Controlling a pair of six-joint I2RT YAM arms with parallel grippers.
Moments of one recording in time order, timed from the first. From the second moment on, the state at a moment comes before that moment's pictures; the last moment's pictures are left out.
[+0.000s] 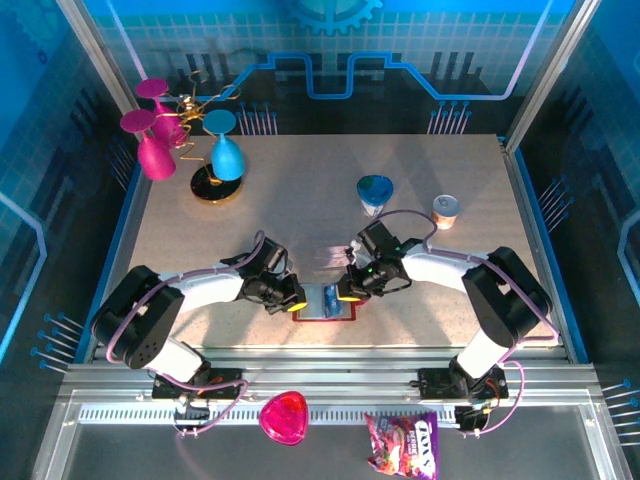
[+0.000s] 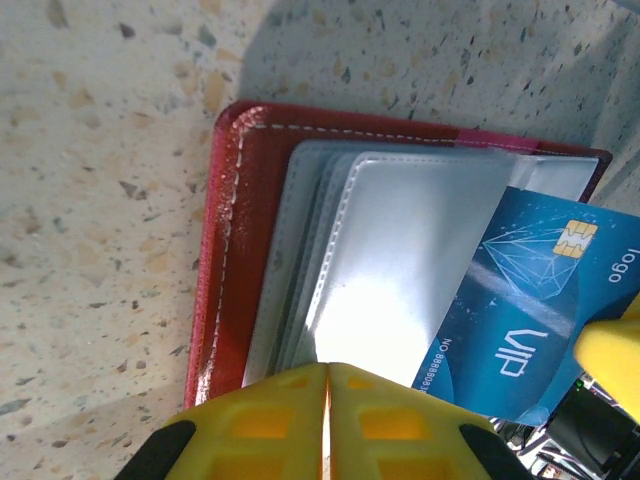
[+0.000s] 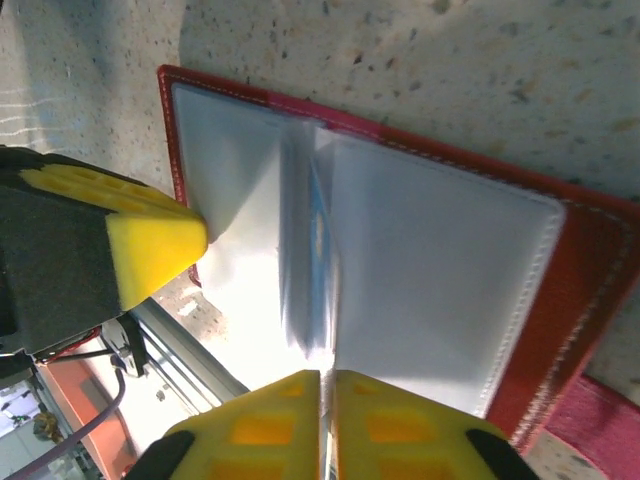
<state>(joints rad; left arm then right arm) -0.54 1.50 0.62 -0.24 0.51 -0.97 0.62 1.64 0.85 -0.39 -0.63 0.65</state>
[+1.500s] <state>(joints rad) -0.45 1.32 0.63 -0.32 0.51 -0.97 0.59 1.59 1.30 -0.88 -0.43 -0.02</state>
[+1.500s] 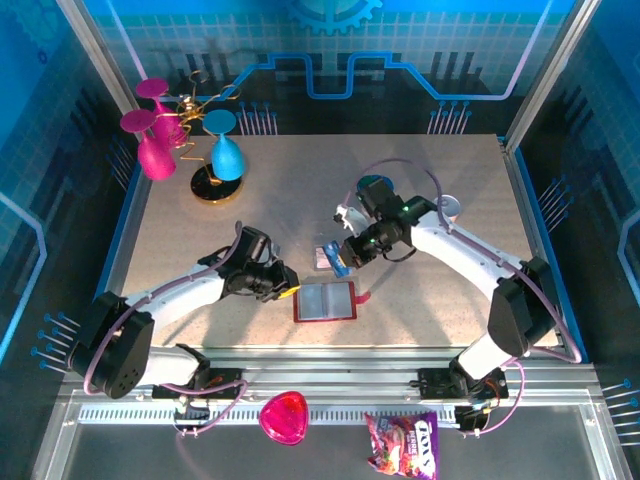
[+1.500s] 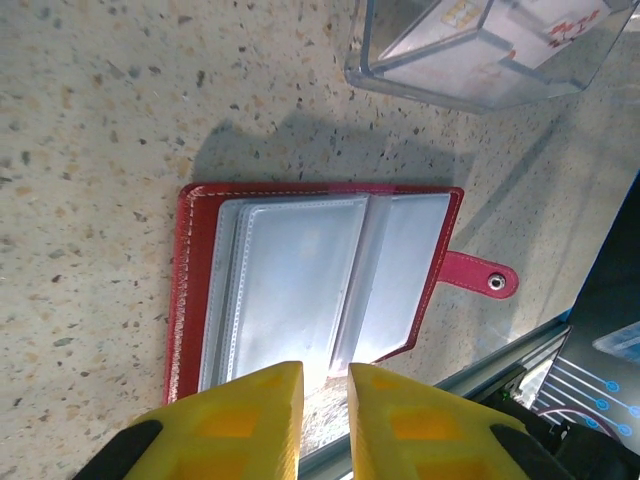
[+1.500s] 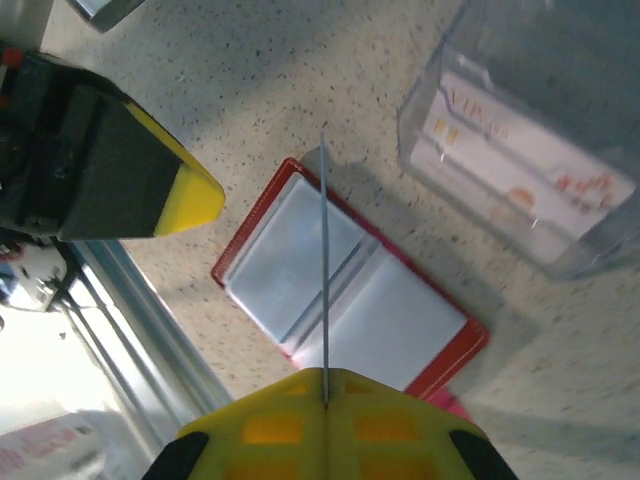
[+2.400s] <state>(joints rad) -0.43 1.28 0.55 -0.32 0.49 -0.98 0.63 2.12 2.12 -1.38 -0.13 -0.97</state>
